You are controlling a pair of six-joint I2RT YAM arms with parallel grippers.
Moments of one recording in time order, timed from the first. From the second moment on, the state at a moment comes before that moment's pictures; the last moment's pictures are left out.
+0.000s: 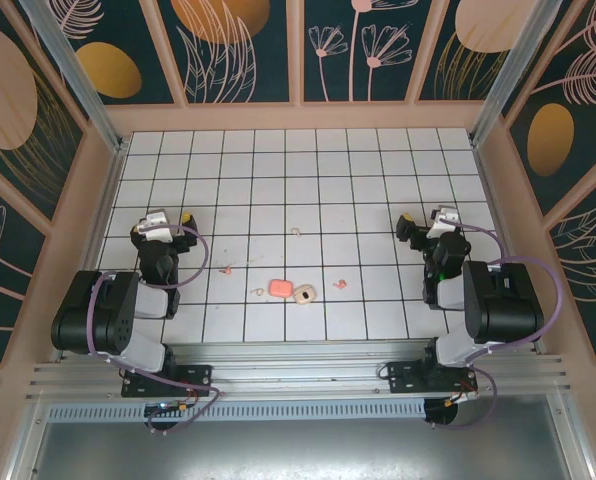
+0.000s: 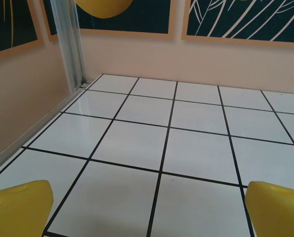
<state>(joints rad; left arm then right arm) -0.04 1.53 0.21 1.19 -0.22 -0.08 -0.05 1.53 0.25 1.09 -0.07 0.13</state>
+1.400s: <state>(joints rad) -0.04 1.26 0.45 0.65 -0.14 -0.18 0.02 1.35 0.72 0.21 -0.04 0.24</state>
